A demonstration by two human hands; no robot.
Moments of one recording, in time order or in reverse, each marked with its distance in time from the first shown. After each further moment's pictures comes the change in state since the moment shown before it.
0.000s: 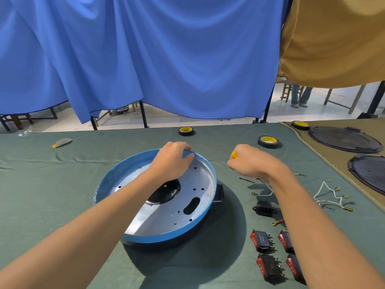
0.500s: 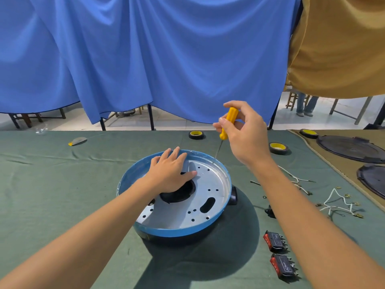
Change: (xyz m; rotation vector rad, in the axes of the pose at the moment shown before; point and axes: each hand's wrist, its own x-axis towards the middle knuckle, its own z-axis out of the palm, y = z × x) left_hand -0.028 -0.039 -0.009 0.352 -0.194 -0.033; right_hand -0.014 -0.067 0.002 0.702 0.695 -0.547
